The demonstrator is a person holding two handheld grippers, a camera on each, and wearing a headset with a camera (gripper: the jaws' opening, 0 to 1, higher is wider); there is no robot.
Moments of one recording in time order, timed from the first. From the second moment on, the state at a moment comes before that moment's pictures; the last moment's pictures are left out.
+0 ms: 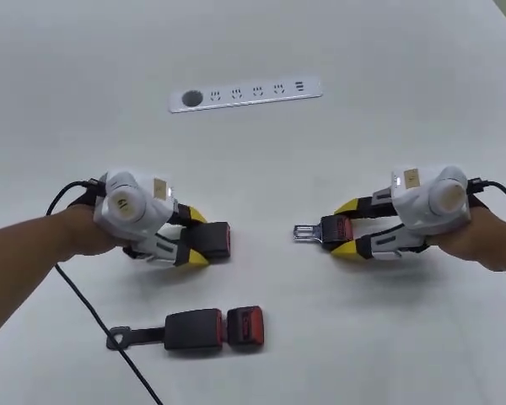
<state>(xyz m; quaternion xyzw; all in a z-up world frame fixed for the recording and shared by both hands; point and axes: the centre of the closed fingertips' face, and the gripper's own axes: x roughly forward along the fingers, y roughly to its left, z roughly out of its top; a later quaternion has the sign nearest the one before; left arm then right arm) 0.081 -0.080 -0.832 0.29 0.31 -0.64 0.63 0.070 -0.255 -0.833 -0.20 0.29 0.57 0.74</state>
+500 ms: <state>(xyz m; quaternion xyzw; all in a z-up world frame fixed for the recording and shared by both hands) 0.096 -0.085 -0.814 0.23 0.32 -0.61 0.69 0.084 -0.245 -0.816 -0.15 0.29 0.51 0.79</state>
